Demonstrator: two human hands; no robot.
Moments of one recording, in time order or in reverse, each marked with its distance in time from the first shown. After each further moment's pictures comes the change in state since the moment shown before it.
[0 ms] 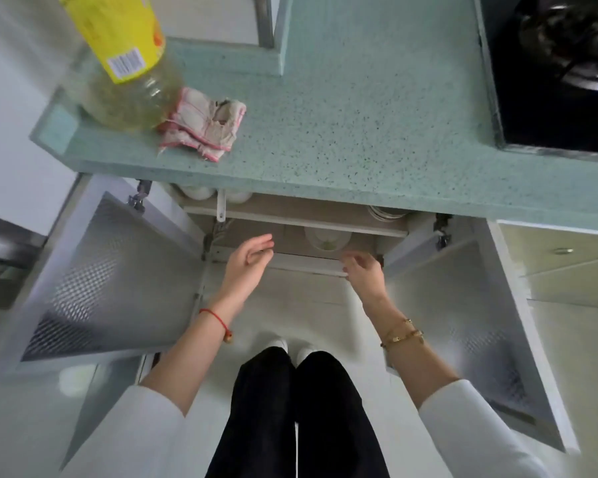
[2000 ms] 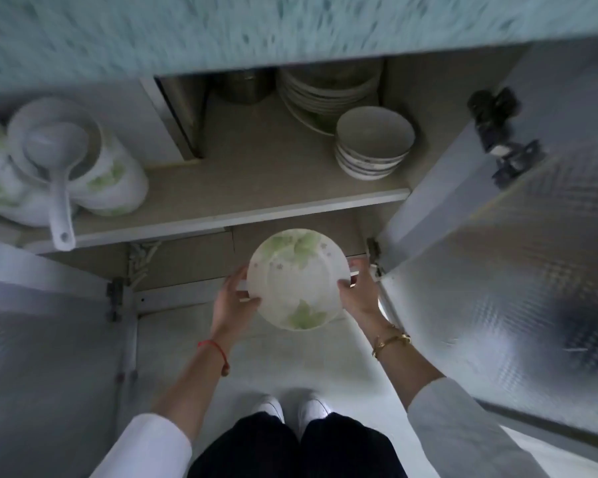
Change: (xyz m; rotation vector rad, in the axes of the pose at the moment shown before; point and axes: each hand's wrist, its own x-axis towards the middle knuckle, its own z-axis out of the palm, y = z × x) left_hand 0.237 -0.270 0.107 0.311 -0.148 0.036; right_hand 0.237 0.242 0.079 -0.088 0.285 0.042
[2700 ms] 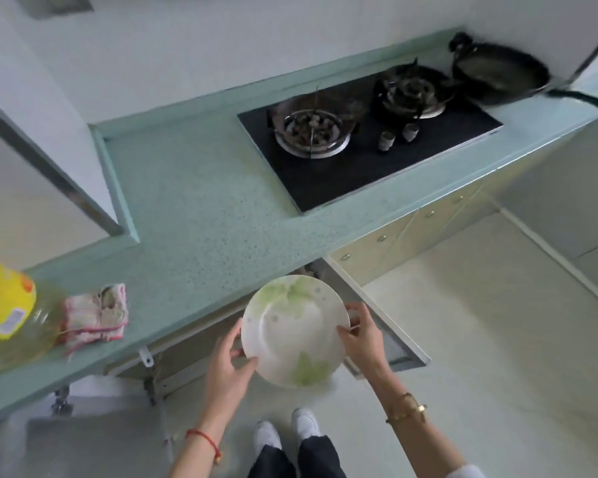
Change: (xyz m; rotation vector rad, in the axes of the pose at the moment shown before) left_hand -0.319 0.370 -0.127 0.082 -0.230 0.187; right_hand -0.309 -0.223 -0.340 0.269 0.170 0.050
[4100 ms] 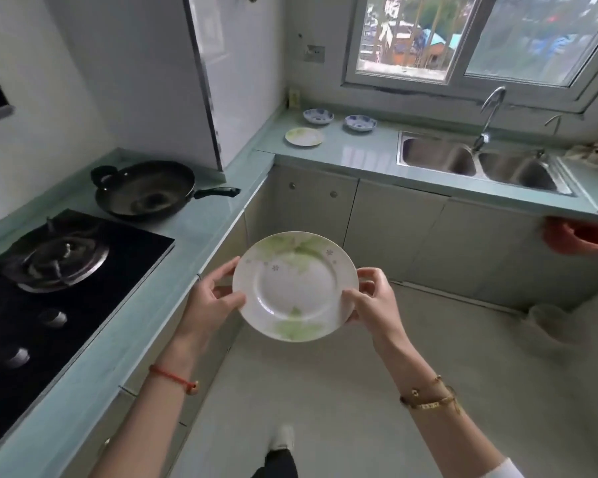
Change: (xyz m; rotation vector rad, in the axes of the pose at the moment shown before) left_hand 0.015 0.508 0.542 -0.018 -0.785 0.426; right_hand 0.067 0.024 -0.640 0.631 0.756 0.020
